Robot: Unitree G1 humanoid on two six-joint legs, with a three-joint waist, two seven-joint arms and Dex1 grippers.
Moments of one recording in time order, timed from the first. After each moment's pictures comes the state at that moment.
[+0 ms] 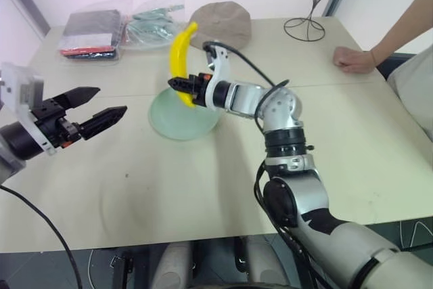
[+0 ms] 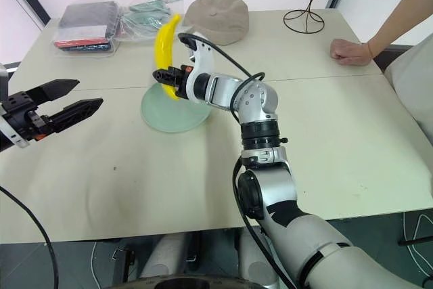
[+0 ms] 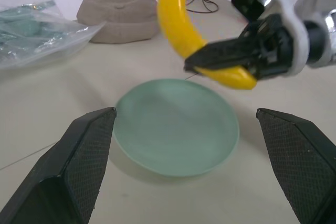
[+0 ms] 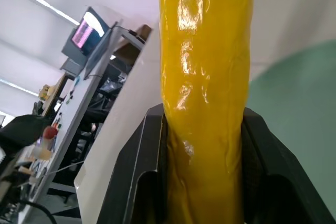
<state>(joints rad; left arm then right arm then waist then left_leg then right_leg) -0.11 0.93 0.64 -0.45 -1.00 0.87 -0.65 -1.09 0.16 -0.32 0.46 0.68 1.07 0.07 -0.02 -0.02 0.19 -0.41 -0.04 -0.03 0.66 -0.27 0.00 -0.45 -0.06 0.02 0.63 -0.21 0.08</state>
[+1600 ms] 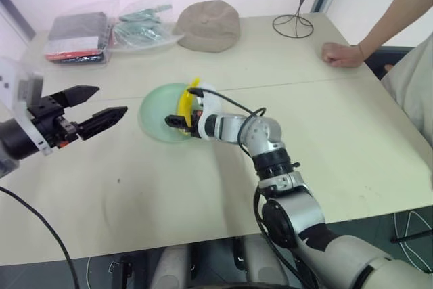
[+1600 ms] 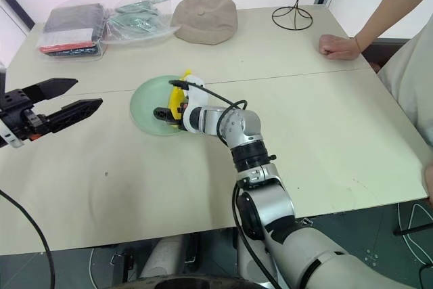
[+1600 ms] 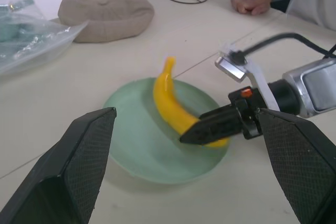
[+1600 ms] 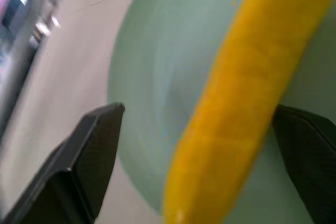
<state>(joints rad) -0.11 0.98 0.66 -0.50 -1.07 0.93 -0.59 -0.89 0.10 0.04 0.38 0.55 1.02 0.12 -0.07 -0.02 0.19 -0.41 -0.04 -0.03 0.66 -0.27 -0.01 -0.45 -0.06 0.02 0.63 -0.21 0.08</state>
